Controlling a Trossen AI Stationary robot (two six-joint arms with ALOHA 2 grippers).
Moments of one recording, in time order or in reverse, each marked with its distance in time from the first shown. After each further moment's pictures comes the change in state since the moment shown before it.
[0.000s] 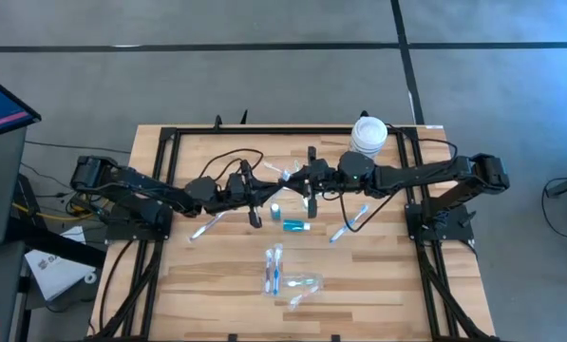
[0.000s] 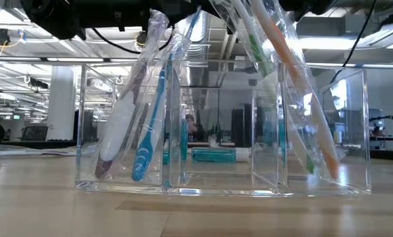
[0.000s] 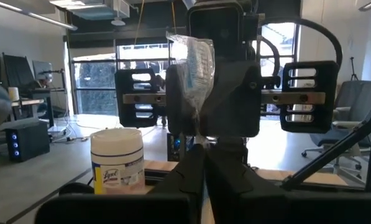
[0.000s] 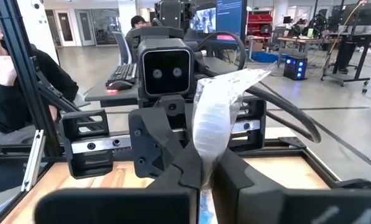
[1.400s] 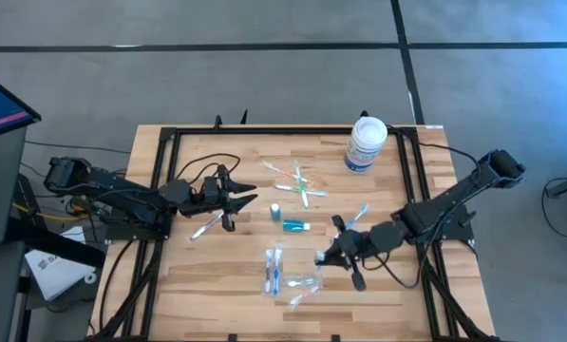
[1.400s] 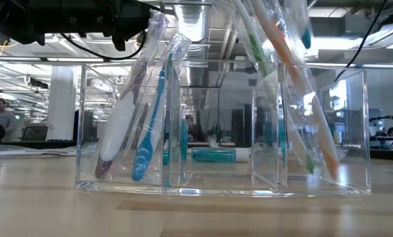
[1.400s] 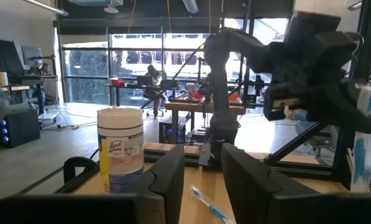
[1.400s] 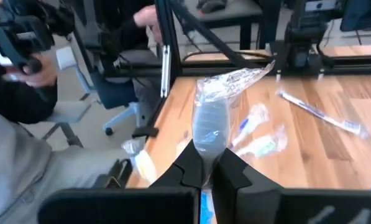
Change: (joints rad) left arm -0.033 -0.300 -0.251 -0.085 -0.005 -0.046; right arm 0.568 -0.173 -0.079 -0.385 0.265 0.230
